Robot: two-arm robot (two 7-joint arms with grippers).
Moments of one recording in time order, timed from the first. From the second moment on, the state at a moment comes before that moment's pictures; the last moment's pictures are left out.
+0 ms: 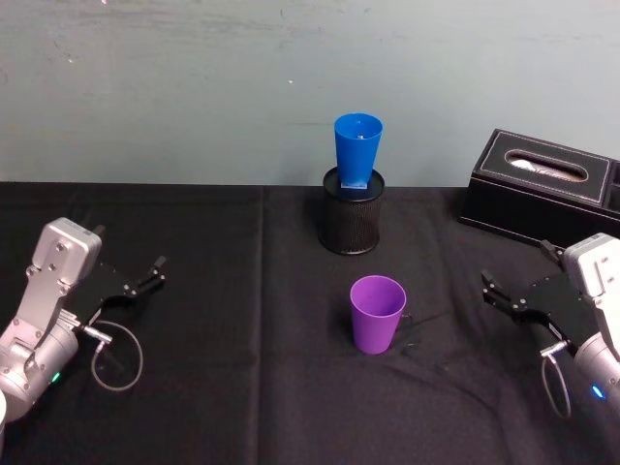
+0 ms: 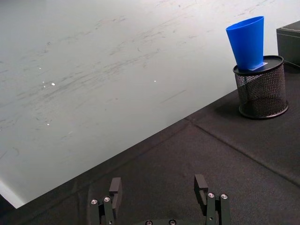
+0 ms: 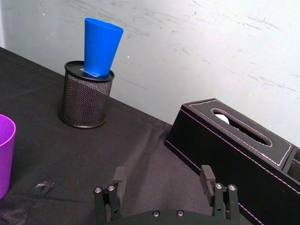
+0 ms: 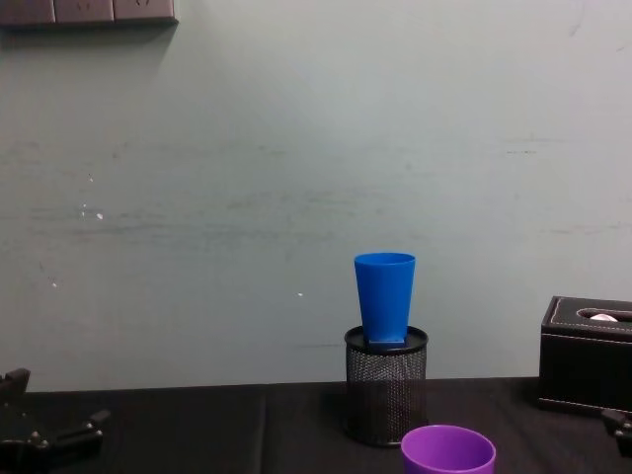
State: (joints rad) left arm -0.20 0.60 0.45 -1.41 -0.25 -0.12 0.03; right arm 0.20 0.60 -0.45 -1.41 0.25 -0.12 -0.03
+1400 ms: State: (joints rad) left arm -0.20 0.60 0.45 -1.41 -0.25 -0.12 0.03; right arm 0.18 0.62 -0.43 -1.42 0.55 -0.11 0.64
